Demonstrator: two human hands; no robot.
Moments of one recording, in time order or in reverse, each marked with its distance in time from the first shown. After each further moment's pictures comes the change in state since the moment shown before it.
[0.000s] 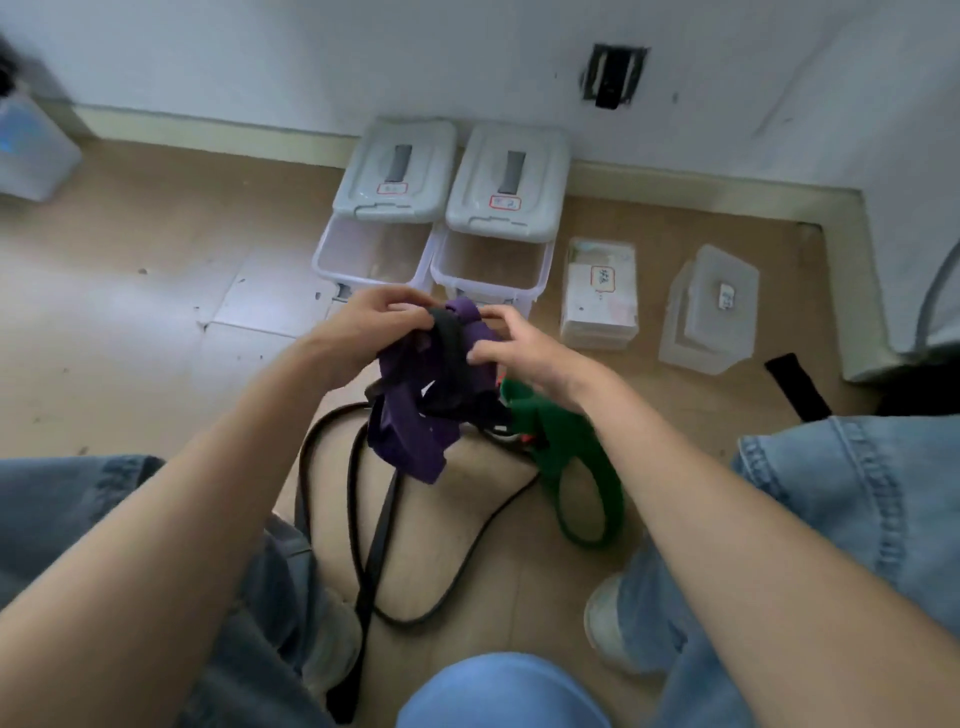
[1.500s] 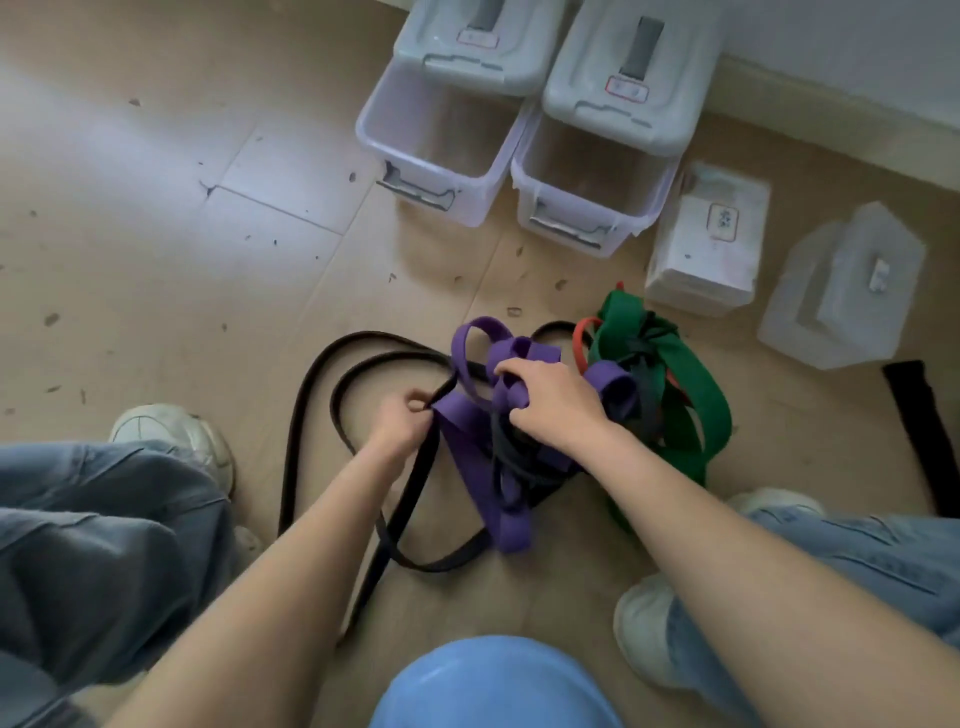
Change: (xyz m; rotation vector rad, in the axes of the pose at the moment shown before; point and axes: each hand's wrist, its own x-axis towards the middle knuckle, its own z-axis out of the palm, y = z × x) left_hand 0.010 -0.224 0.063 -0.161 0.267 -0.536; right_hand 0.050 0.105 0.065 -1.001 0.026 0.047
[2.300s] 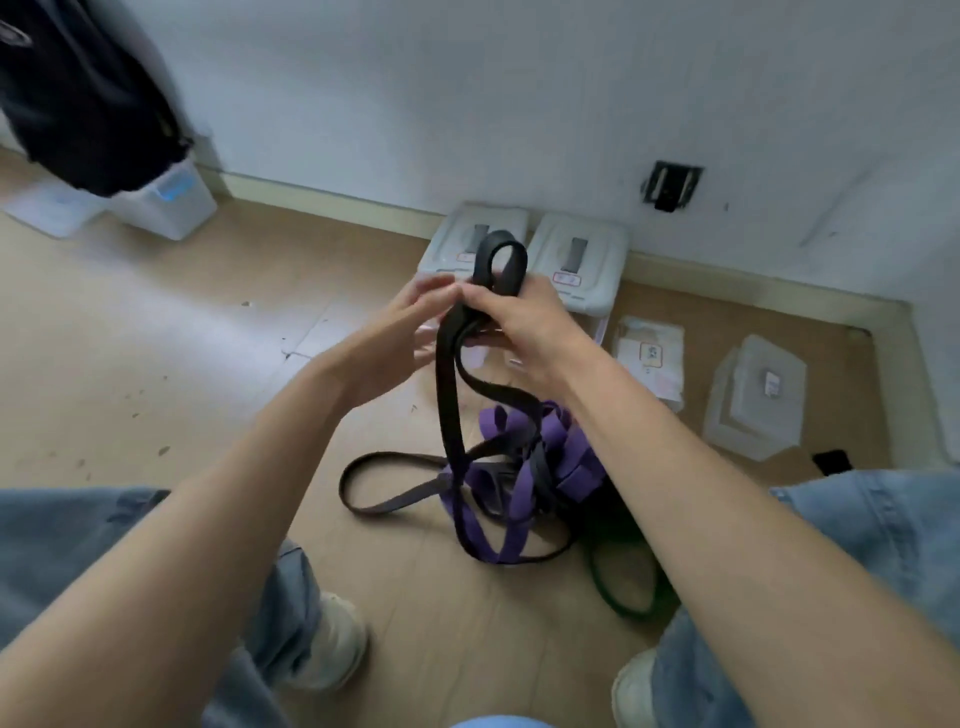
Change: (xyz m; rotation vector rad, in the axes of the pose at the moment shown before) left_hand -0.133 0.199 -0.106 -0.201 -0.511 0.642; right_hand -0.081 -0.102 -0.186 1.264 0.218 -0.322
